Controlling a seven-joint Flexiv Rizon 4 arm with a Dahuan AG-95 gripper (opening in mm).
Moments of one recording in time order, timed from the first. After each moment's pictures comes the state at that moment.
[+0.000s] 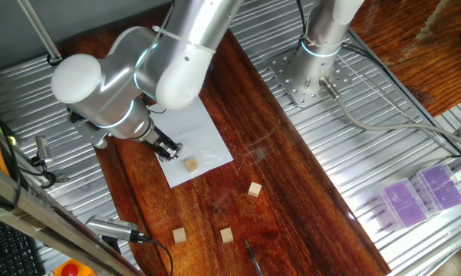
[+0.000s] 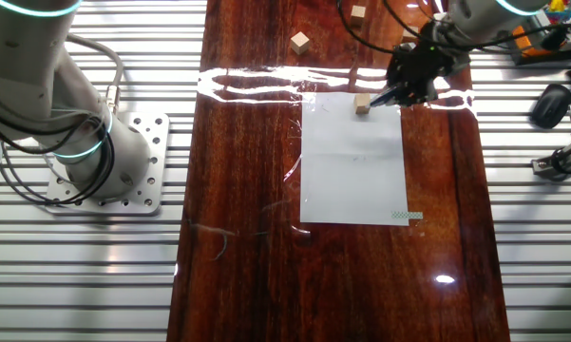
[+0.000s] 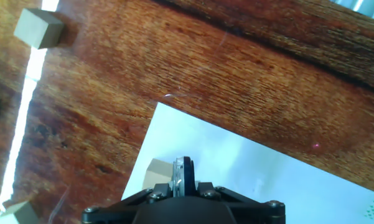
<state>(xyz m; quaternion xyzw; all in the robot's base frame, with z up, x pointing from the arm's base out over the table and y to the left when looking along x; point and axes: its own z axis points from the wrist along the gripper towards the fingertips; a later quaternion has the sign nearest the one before) 0.567 0.106 0.081 0.18 -0.97 -0.04 0.14</state>
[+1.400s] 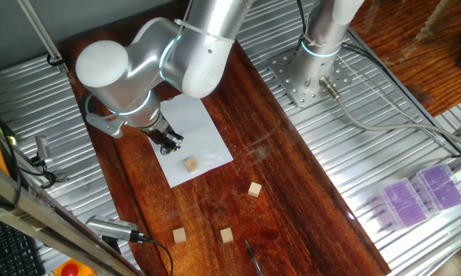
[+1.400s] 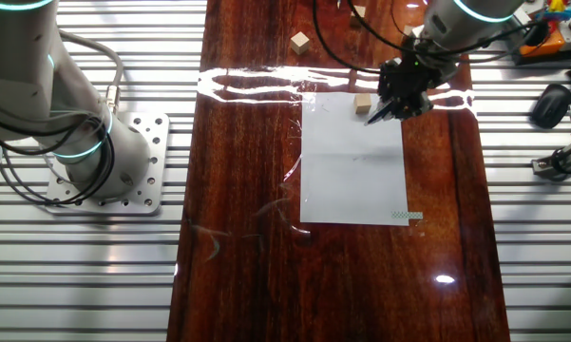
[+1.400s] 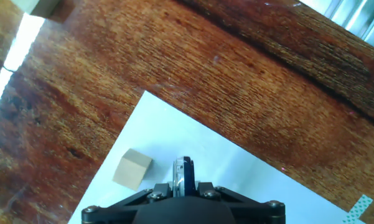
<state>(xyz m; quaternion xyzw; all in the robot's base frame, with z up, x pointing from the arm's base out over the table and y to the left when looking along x) 0.556 0.078 0.072 0.25 -0.96 -0.02 0.09</state>
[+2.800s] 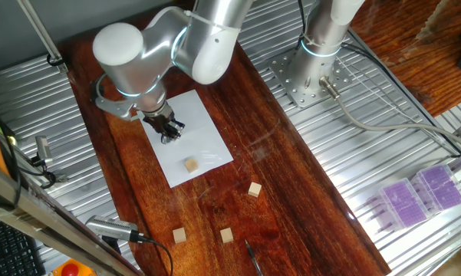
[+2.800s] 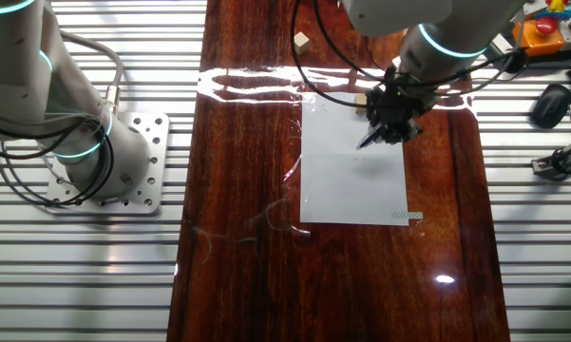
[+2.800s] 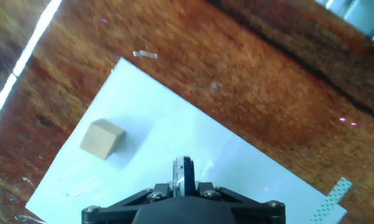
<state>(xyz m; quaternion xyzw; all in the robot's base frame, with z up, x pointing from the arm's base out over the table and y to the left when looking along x) 0.540 0.036 0.054 0.28 -0.96 -0.02 0.06</state>
